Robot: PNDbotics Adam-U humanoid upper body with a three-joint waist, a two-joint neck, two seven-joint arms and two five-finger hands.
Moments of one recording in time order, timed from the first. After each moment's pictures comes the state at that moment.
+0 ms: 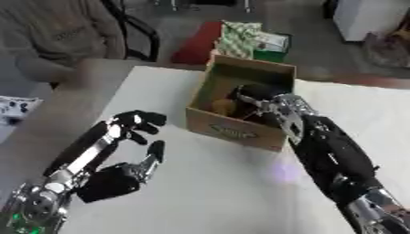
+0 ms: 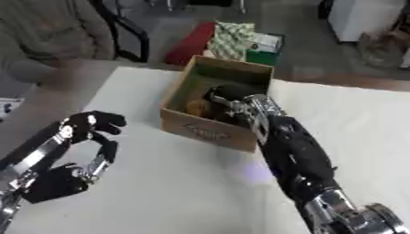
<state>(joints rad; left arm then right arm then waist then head) -0.44 0.25 -0.32 -1.92 -0.36 0.17 -0.40 -1.05 -0.22 -0.02 -0.64 1.18 -0.46 0.31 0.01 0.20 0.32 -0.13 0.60</state>
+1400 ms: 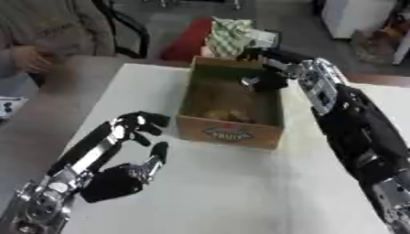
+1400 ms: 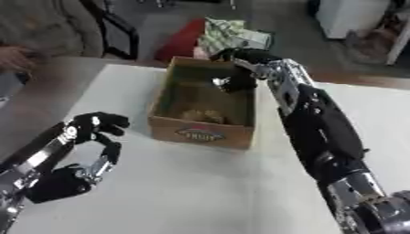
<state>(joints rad) -0.44 0.25 -0.32 -1.92 -0.36 0.16 -0.41 -1.11 -0.35 -0.04 -0.80 0.94 -0.41 0.41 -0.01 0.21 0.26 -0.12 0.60</state>
